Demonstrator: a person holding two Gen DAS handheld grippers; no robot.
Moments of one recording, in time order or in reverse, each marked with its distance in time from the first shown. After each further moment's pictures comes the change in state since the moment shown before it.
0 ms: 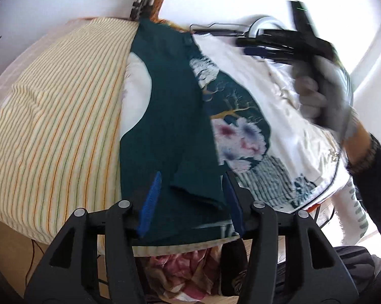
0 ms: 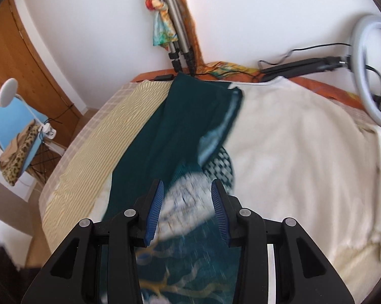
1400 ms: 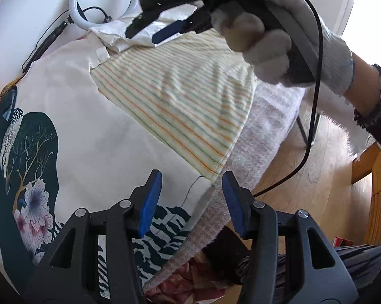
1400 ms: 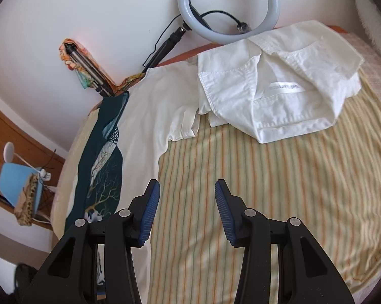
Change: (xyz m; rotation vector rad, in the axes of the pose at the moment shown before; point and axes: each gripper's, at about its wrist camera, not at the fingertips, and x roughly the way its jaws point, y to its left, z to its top) left arm 0.114 -0.272 -0.021 0.704 0.221 -0.136; right arm -0.122 -0.182 -0.122 0.422 -0.037 -0.025
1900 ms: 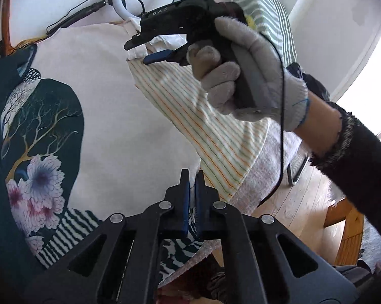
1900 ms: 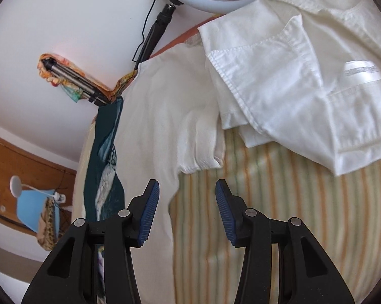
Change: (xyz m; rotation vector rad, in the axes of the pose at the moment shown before) left arm -0.026 0.059 -0.009 -0.271 -0.107 -0.117; right arm 0.087 -0.002 0.037 0.172 0.067 0.112
